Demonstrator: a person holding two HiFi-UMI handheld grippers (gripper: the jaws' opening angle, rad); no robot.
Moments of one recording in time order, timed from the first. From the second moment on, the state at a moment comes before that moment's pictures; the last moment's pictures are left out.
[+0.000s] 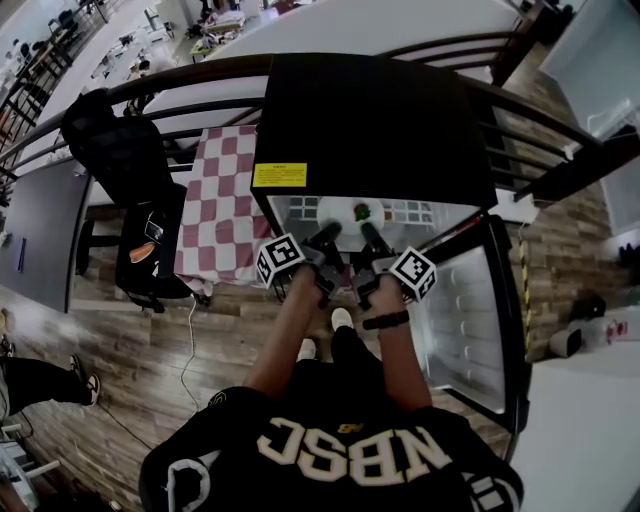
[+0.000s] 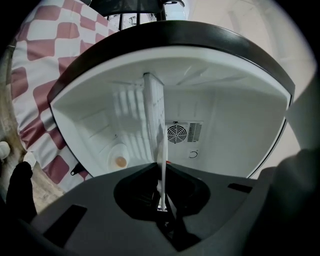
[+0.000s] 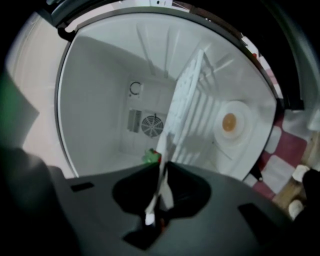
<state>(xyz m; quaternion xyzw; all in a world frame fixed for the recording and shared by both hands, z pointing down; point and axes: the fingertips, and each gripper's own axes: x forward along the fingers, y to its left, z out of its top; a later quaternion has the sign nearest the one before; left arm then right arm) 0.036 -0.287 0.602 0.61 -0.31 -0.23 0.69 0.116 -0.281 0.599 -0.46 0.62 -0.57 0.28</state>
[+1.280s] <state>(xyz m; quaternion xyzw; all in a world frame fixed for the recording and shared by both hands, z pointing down) 0.039 -0.292 0.589 0.67 -0.31 -0.21 0.64 0.111 -0.287 0.579 -0.47 0.68 -0.51 0.22</state>
